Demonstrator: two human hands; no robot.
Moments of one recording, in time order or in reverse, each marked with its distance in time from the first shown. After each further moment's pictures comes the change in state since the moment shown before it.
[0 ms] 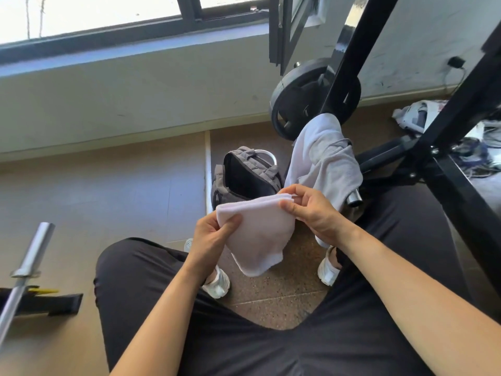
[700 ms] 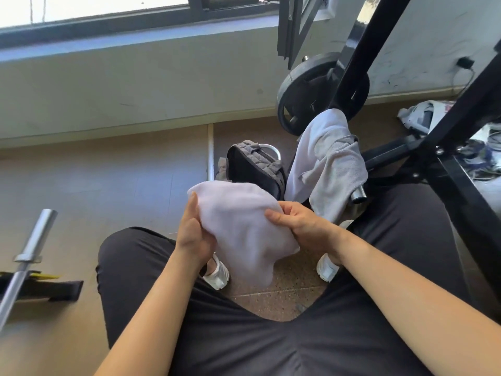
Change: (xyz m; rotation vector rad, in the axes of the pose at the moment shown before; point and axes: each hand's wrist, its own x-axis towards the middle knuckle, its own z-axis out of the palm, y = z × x) left_hand 0.011 0.007 -0.019 -0.653 0.237 -0.390; right_hand -0.006 0.011 0.032 0.044 -0.220 0.234
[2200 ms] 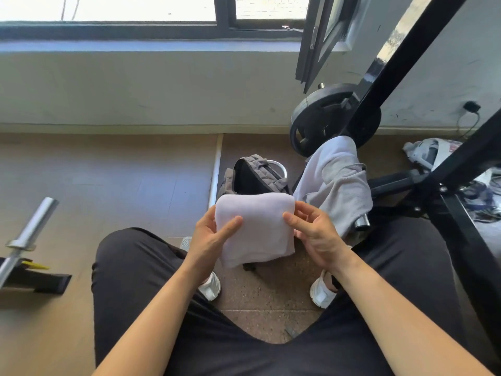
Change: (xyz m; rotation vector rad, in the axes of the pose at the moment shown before) left_hand -0.015 -0.014 0.001 0.530 -0.143 0.352; right_hand -0.002 -0.012 -0.008 0.097 0.305 -0.229
